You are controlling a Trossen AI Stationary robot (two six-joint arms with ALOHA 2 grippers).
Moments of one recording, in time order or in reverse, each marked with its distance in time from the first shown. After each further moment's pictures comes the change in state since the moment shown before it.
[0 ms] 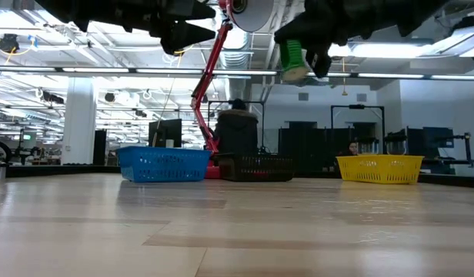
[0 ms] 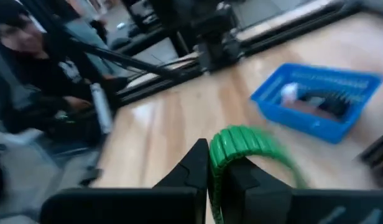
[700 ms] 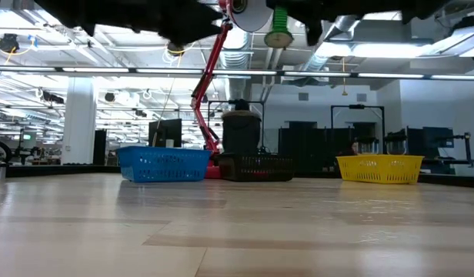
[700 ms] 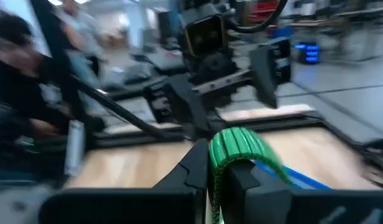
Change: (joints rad) left arm -0.005 0.064 0.000 0.100 0.001 0.203; right arm 0.074 -0.001 -0.002 0.239 0.187 -0.283
